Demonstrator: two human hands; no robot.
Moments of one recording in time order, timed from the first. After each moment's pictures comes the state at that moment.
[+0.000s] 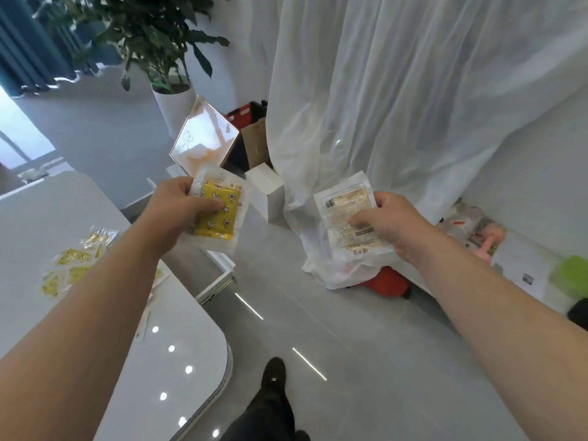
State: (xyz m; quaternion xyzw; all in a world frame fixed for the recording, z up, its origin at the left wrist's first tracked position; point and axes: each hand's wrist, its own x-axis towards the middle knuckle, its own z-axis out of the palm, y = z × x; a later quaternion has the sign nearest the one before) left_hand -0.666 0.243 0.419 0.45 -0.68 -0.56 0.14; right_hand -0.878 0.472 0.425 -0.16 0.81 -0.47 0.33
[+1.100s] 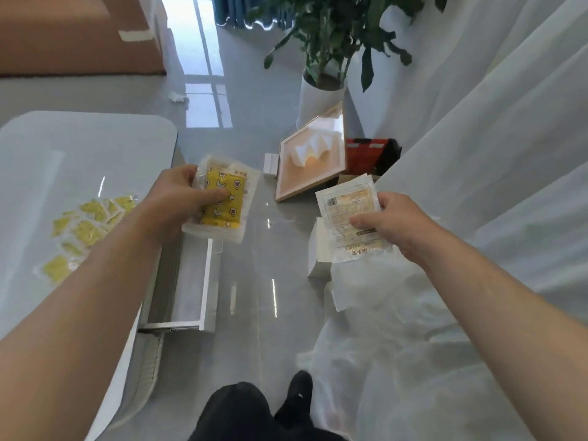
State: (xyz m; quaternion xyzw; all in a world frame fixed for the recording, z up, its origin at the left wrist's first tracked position) left_hand -0.913 -0.024 0.357 0.65 -0.45 -0.52 0.33; right_hand -1.226 0.008 0.367 -0.43 0.71 -0.25 0.50
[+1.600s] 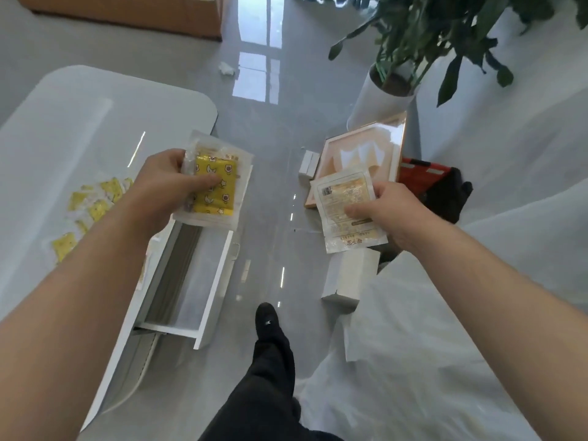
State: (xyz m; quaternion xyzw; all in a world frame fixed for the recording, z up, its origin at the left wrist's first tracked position) left_hand -0.859 -0.140 0.312 0.70 -0.36 -0.47 0.40; right_hand -1.169 -0.187 0.323 -0.49 0.66 -0.15 0.54
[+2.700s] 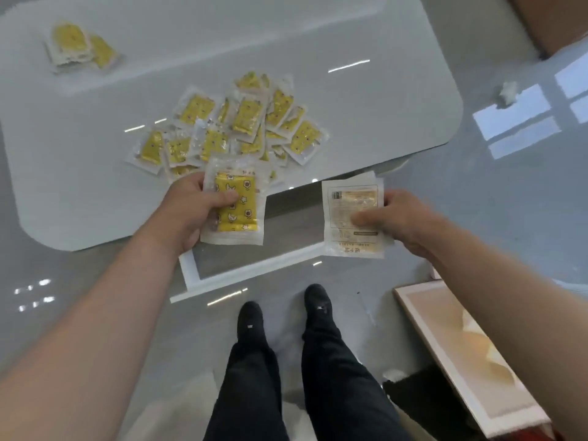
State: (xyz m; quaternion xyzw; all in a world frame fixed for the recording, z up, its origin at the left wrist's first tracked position) left_hand -0.739 -0.127 0.102 0.69 0.19 -0.32 0.62; right_hand -0.832 -0.416 0.116 -0.70 0.37 0.28 0.54
